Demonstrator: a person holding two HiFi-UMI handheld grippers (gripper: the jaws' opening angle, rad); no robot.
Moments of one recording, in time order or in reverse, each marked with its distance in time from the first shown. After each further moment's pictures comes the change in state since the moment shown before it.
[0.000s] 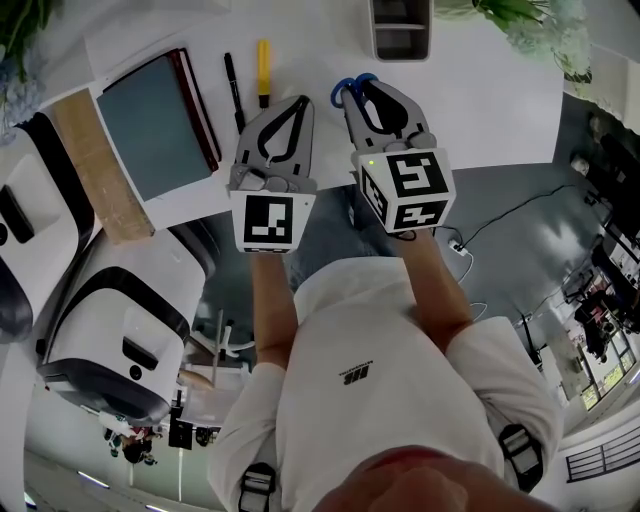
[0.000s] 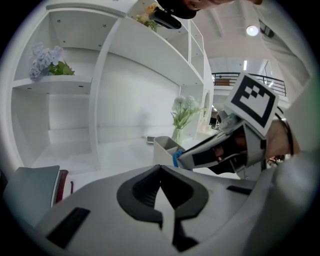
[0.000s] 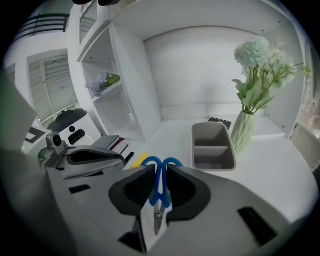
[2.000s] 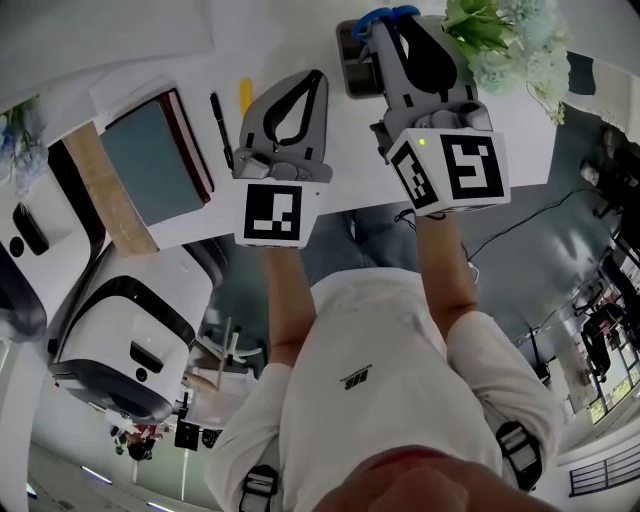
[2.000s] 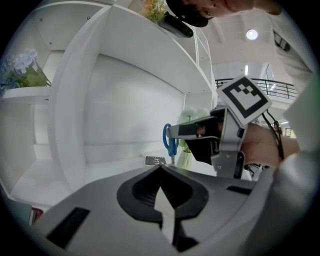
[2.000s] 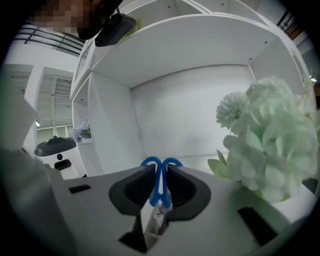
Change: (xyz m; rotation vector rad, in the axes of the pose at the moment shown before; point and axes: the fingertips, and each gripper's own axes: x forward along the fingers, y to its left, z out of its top) left arm 0.078 -0.002 0.091 -0.016 -0.094 0.029; right arm -0.017 -0.100 0.160 -0.014 -0.460 -0.032
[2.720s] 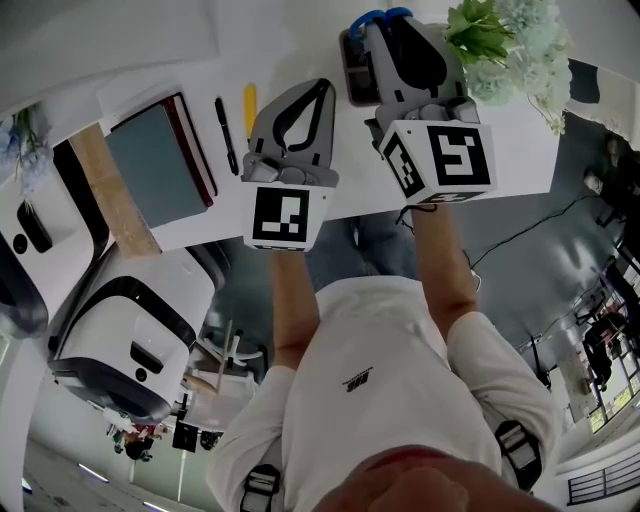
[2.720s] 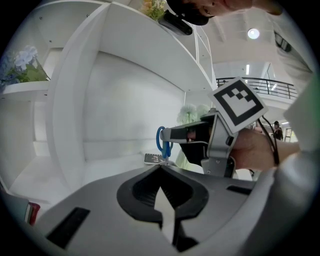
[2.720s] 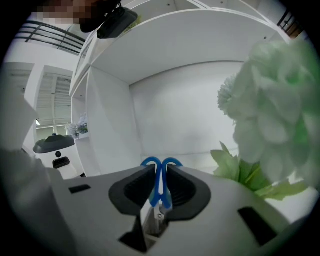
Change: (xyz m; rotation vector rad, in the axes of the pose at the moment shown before) left arm 0.005 -0.004 -0.007 -0.015 0.011 0.005; right arm 0.016 -0.004 -0.012 -0.010 0.006 0.000
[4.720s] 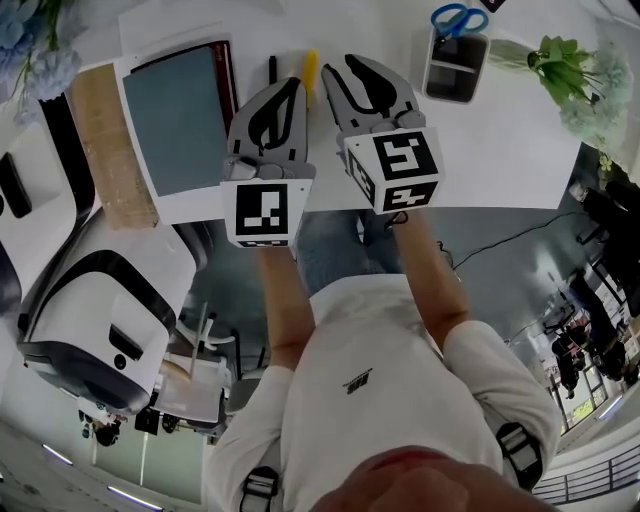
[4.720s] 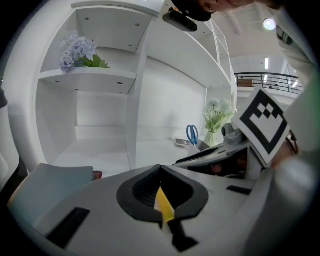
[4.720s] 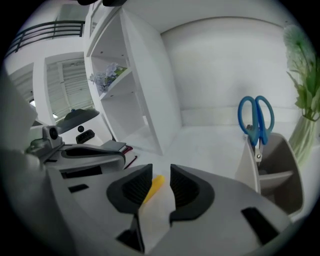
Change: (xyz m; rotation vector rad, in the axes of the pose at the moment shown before) left arm -0.088 0.105 -0.075 -0.085 0.064 0.191; right arm 0.025 0.160 -0.135 -0.036 0.368 0.209
